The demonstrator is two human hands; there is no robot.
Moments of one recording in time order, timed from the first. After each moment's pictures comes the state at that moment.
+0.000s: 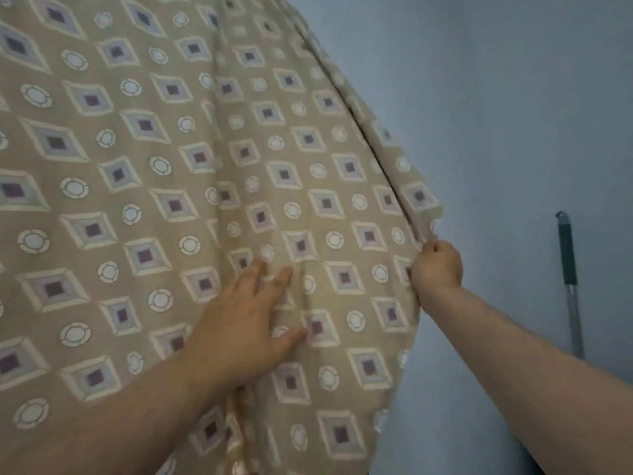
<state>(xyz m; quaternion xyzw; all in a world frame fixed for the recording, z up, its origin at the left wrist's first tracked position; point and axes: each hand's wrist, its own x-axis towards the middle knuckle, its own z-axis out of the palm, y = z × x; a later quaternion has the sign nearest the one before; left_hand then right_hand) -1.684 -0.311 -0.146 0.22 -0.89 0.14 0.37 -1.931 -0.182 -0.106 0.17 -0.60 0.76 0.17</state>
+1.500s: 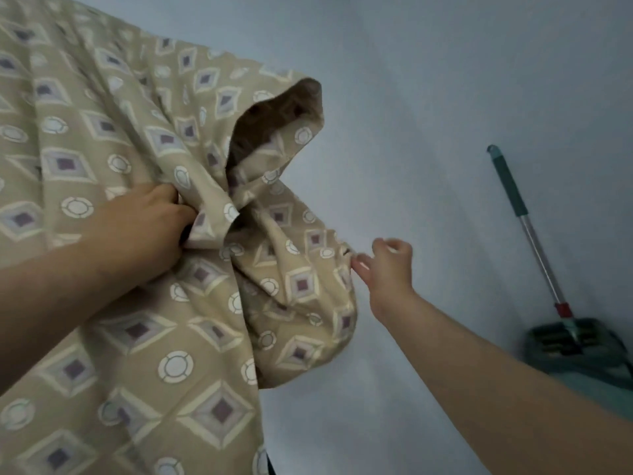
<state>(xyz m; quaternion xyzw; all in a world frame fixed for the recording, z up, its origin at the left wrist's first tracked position) -1.799 -0.290 0.020 0.14 -0.76 0.53 0.35 -2.039 -0.185 -0.142 0.17 -0.45 0.87 0.06</state>
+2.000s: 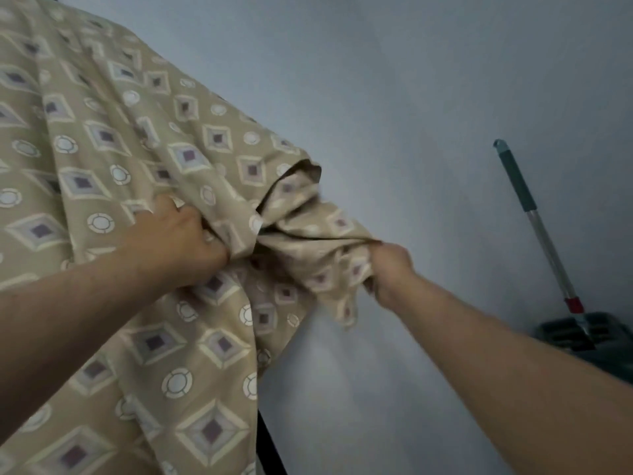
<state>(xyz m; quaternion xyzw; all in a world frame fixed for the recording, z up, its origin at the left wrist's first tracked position) -1.812 -0.276 0.004 0.34 -0.82 0.33 0.33 -2.060 -0.197 -0.133 0.18 -0.36 0.91 -0.07</state>
